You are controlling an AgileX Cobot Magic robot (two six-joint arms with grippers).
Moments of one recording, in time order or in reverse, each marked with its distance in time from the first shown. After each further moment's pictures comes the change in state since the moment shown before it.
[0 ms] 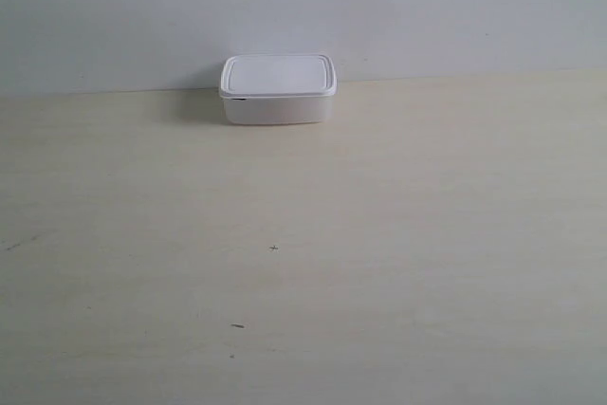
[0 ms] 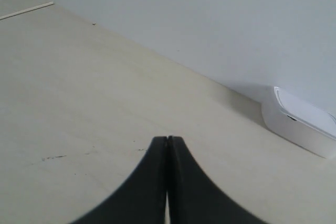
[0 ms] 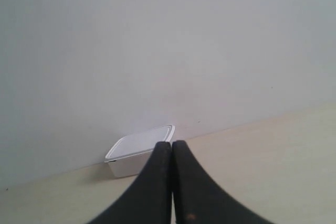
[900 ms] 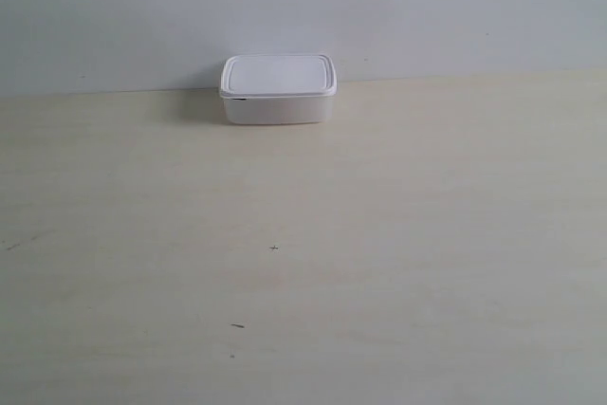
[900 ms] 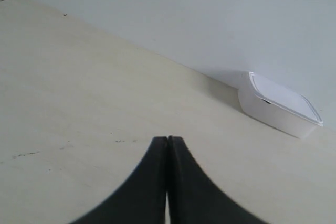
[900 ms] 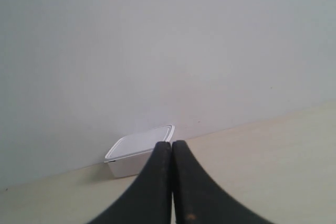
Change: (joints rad) left arm -0.091 0.000 0.000 0.000 0.000 0.000; right arm -0.002 0.000 0.000 0.000 0.000 0.000
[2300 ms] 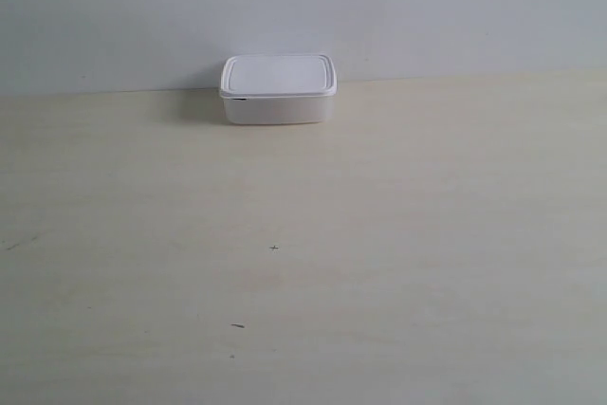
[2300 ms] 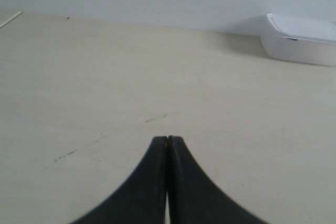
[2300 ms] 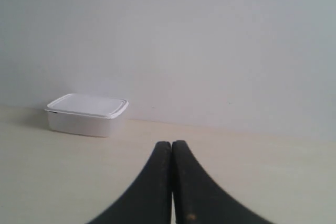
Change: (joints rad) left arm 0.000 -0.001 0.000 0.000 0.090 0.323; right arm 0.000 0.000 0.000 -0.346 -0.012 -0.091
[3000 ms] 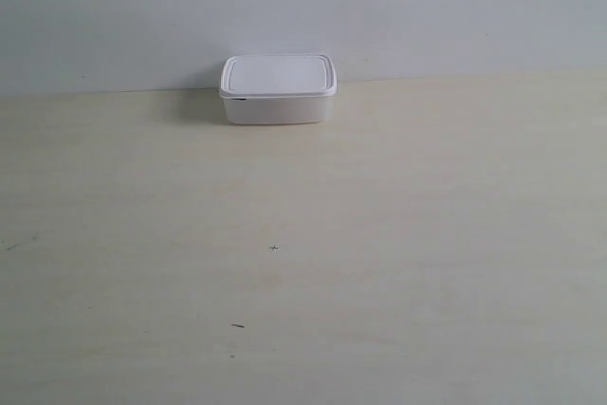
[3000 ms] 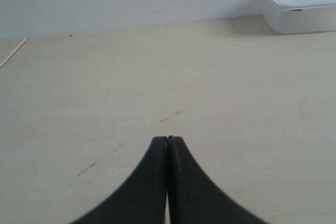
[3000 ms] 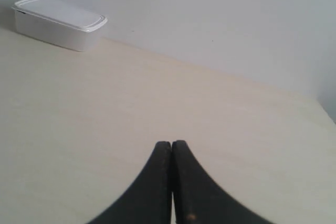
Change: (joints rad) left arm 0.000 0.000 0.000 0.000 0.006 0.198; right arm 0.000 0.000 0.000 -0.975 0.115 0.746
